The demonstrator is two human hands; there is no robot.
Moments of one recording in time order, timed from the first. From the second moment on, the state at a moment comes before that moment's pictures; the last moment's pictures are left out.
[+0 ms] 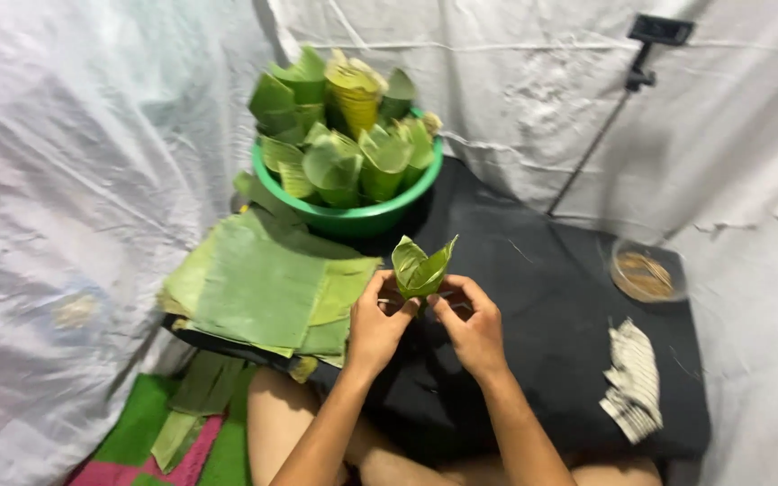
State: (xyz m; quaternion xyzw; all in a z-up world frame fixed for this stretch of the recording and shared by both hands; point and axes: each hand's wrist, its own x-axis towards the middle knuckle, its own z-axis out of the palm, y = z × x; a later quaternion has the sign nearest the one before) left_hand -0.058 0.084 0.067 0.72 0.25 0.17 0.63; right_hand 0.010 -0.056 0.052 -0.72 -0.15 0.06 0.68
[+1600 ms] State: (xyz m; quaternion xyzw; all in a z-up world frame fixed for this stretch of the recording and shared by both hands) left_hand -0.017 0.393 0.145 0.92 0.28 0.13 0.25; right_hand 0.075 0.183 0.212 -0.87 -0.45 -0.09 0.21
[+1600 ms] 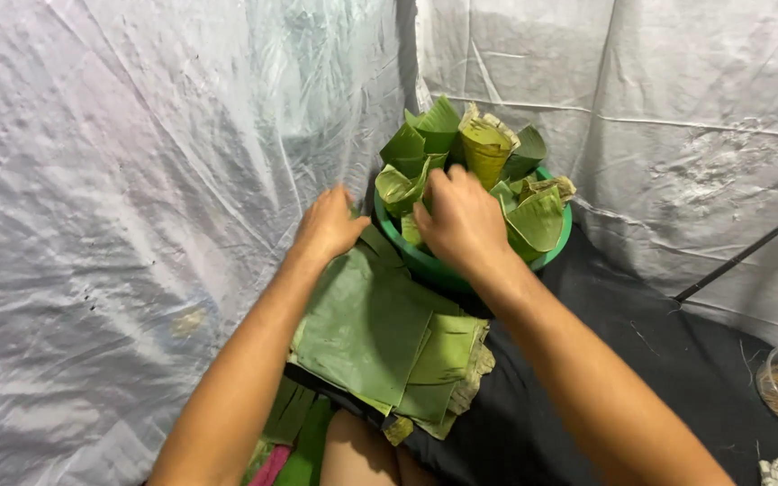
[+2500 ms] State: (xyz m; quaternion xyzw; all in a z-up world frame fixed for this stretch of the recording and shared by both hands) left_hand -0.080 0.391 0.036 0.81 0.41 0.13 0.40; right_hand 0.030 0.121 0.034 -0.77 -0.11 0.13 0.61
